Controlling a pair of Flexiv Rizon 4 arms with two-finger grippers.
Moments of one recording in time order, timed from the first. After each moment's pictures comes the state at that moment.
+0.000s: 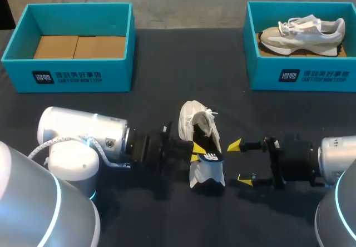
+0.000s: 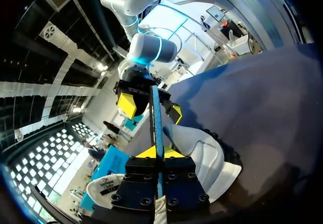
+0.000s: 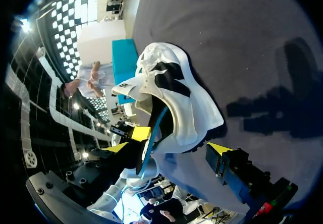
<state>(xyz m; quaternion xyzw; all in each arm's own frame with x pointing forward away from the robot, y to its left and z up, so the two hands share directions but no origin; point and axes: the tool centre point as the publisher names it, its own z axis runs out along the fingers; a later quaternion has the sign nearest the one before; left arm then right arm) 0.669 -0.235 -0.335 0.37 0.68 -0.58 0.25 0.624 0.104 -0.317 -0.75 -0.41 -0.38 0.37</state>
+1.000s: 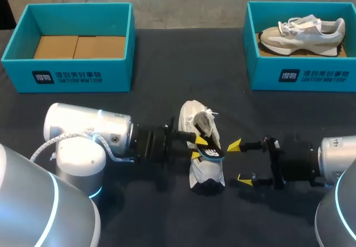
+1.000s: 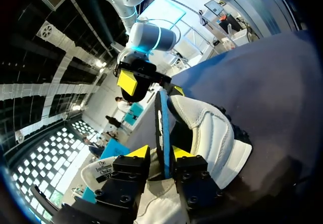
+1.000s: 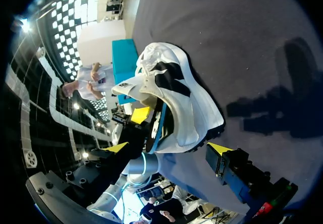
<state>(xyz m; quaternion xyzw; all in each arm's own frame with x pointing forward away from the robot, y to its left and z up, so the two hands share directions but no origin) 0.696 -0.241 -0.351 0.37 0.69 -0.57 0.26 0.624 0.104 -0.317 -0.75 -0.41 -0.38 0.37</state>
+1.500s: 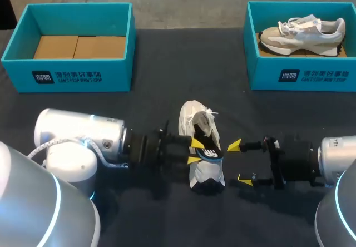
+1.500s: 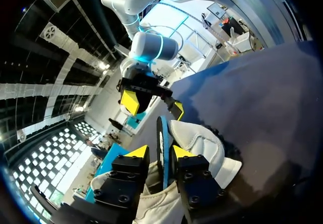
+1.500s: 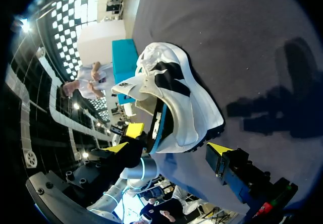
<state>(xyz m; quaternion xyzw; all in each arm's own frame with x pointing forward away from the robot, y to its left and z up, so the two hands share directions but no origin) 0.673 -0.229 -0.334 0.37 0.68 -0.58 0.26 0.624 0.104 -0.317 -0.75 -0.41 -0.38 0.37</state>
